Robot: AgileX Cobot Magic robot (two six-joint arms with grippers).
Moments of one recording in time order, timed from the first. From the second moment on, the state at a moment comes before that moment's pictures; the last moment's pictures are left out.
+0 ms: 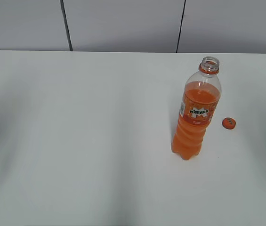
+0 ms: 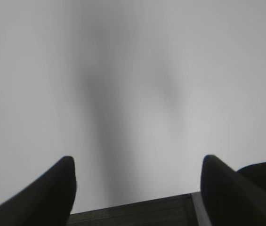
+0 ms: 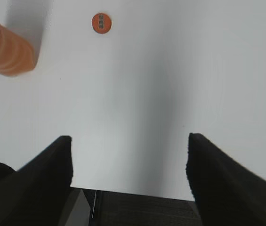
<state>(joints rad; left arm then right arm) -0.13 1.22 -1.05 0.10 1.19 0.04 0.03 1.08 -1.02 0.01 1.13 -0.20</state>
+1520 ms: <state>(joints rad) -0.13 0.11 -0.57 0.04 1.03 -0.01 0.03 0.08 -0.44 0.08 1.03 -0.20</state>
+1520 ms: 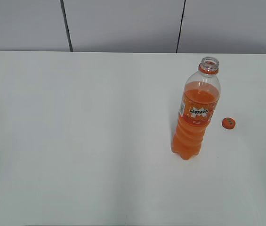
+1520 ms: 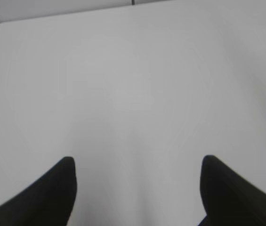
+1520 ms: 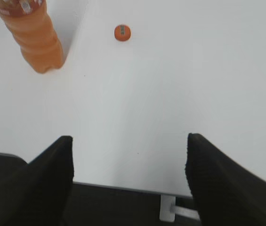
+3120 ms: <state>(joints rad) -0.05 -0.01 -0.57 0.04 1.04 -0.01 0.03 -0.01 -0.44 0.07 1.02 -0.18</state>
